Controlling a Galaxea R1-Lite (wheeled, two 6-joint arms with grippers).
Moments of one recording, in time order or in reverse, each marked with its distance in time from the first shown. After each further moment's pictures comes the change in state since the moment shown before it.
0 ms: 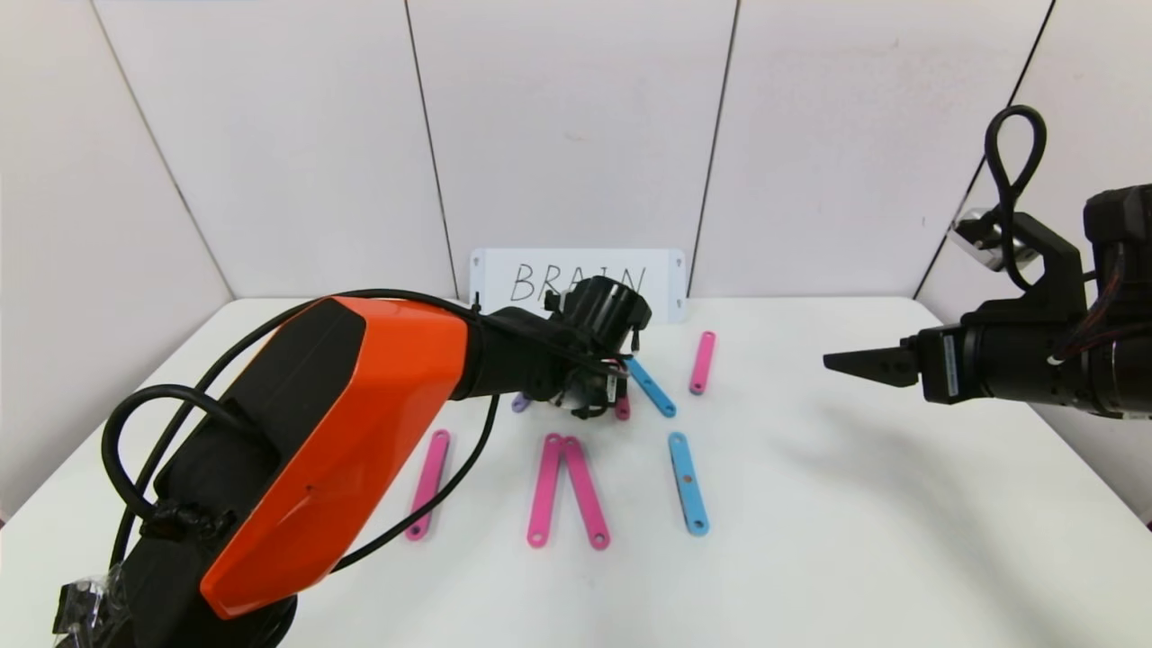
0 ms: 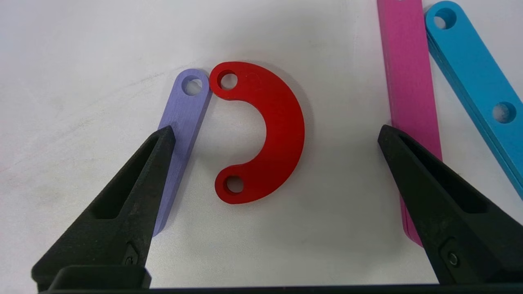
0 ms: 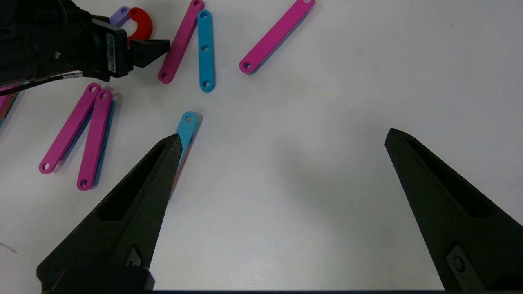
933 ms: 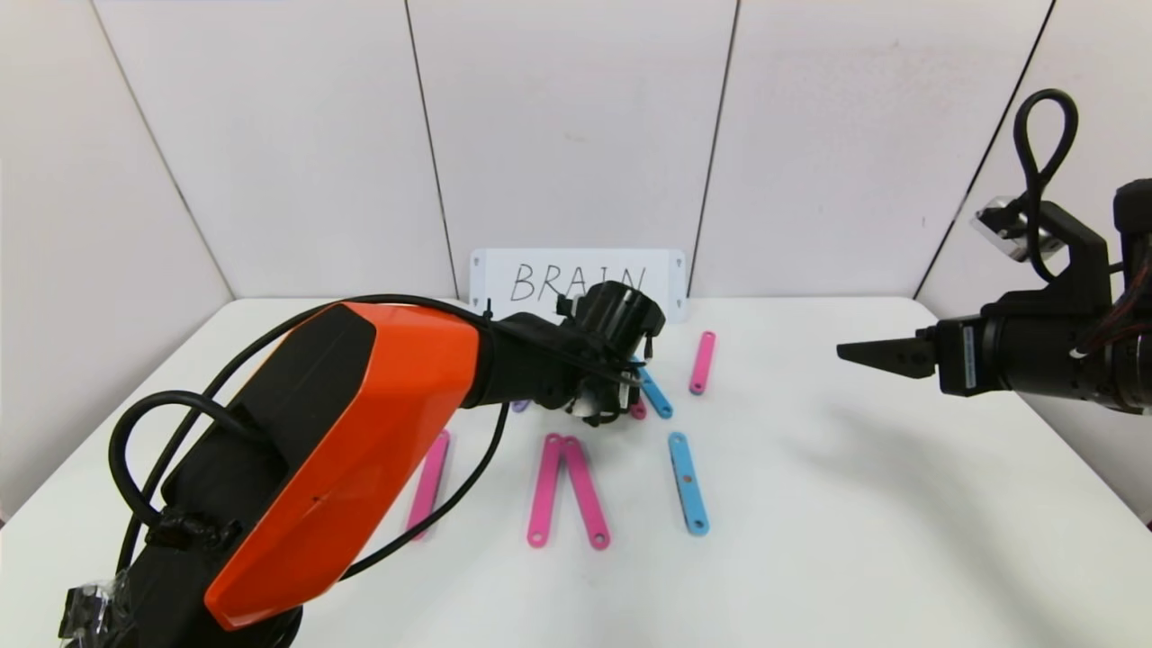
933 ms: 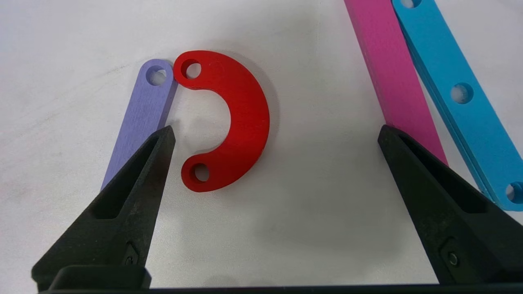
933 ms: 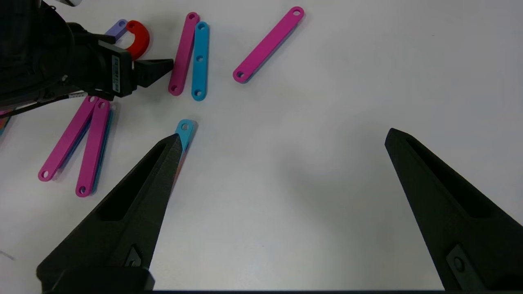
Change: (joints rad) left arm -0.029 0.004 0.000 -0.008 -0.010 -0.003; right arm -0.024 -0.027 -0.001 -0.001 0.000 0.000
